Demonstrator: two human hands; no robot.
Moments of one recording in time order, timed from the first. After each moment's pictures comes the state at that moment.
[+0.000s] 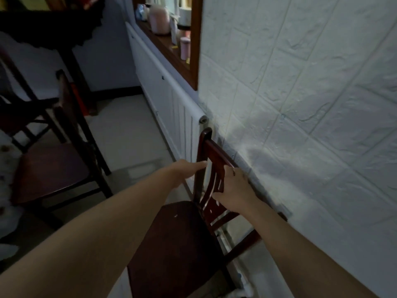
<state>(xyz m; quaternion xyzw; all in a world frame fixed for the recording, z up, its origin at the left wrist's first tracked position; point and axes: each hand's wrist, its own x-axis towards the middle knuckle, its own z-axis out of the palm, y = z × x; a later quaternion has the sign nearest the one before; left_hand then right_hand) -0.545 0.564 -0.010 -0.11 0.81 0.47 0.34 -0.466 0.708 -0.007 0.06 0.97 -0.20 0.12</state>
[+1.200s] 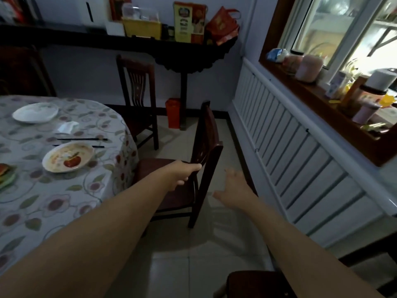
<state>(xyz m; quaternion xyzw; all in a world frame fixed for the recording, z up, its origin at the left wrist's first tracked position) -0.660 0.046 0.019 -0.26 0.76 0.56 0.20 -0.653 0.217 0.021 -0.11 0.95 -0.24 0.17</state>
